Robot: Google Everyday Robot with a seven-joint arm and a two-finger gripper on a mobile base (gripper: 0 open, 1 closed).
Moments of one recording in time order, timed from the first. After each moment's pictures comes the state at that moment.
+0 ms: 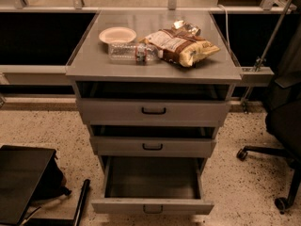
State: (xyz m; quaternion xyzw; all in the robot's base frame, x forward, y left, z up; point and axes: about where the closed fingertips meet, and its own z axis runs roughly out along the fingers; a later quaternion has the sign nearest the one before) arm 0.305 -0.249 0.119 -0.61 0.72 0.22 0.27
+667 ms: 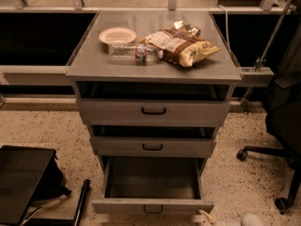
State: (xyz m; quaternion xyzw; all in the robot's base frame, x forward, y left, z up) arm 0.395 -0.256 0.133 -0.61 0.68 0.22 0.33
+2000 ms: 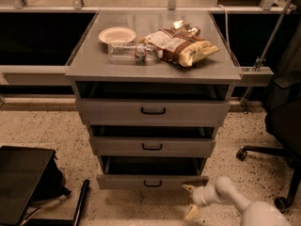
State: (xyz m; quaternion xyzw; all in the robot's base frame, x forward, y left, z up) arm 0.546 -0.202 0.124 -0.60 0.70 0.24 0.30
